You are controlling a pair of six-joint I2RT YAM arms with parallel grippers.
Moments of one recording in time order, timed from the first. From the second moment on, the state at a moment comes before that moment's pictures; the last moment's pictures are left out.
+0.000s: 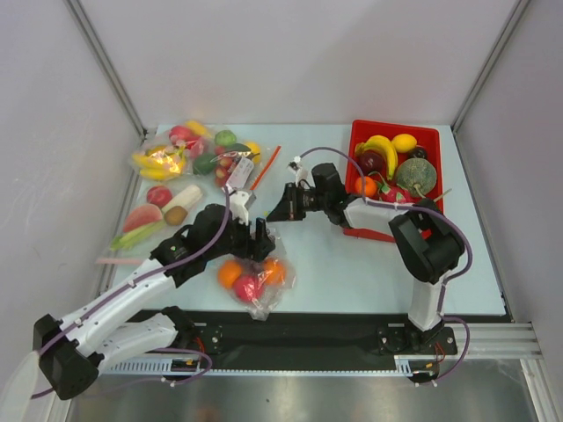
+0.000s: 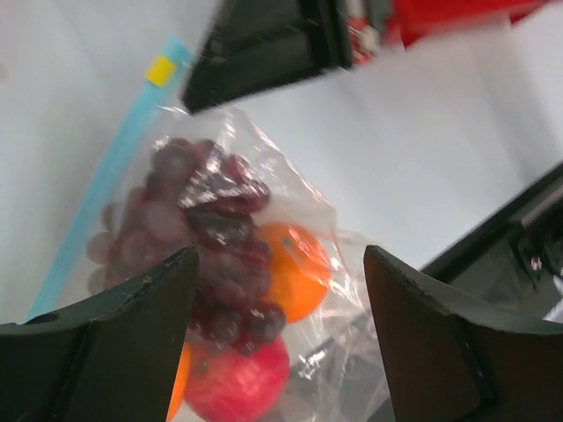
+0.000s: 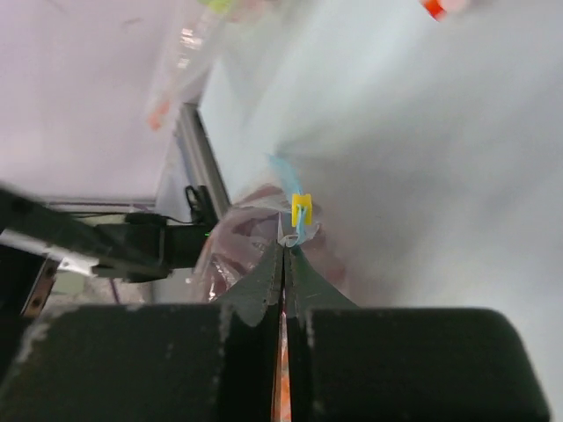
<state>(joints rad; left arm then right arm) -0.74 0.93 0.75 -0.44 0.04 -0.39 0.63 1.90 1.13 0.30 -0.74 0.71</state>
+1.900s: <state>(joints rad) -0.55 0.97 0.81 0.07 0.78 -0.23 0.56 1.49 1.38 -0.71 -1.20 -0.21</state>
